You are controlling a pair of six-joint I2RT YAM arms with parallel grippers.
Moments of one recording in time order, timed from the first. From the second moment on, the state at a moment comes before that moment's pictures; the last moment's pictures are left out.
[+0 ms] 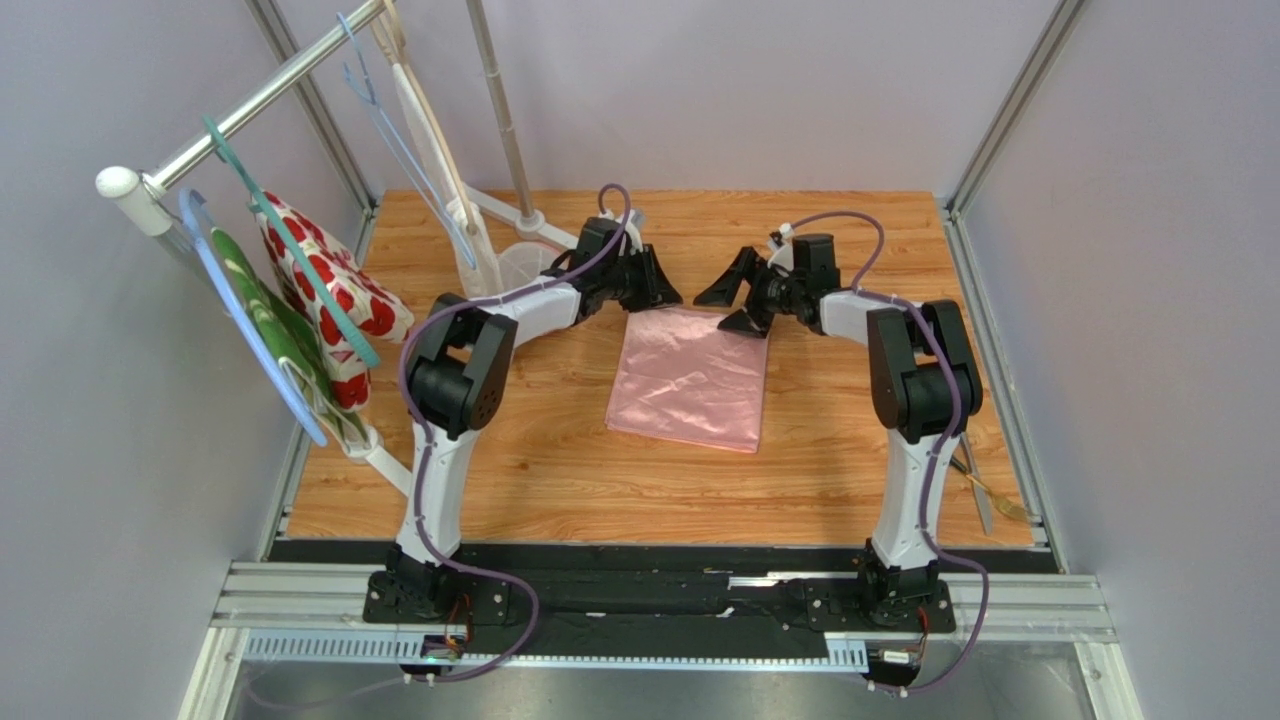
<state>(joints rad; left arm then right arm) -0.47 2.19 1.56 0.04 0.40 -0.66 0.16 2.07 1.29 0.10 -0.72 0.77</state>
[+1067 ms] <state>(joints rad) -0.42 2.22 1.56 0.18 0.53 -0.58 0.12 2.23 1.40 0.22 -0.83 0.79</state>
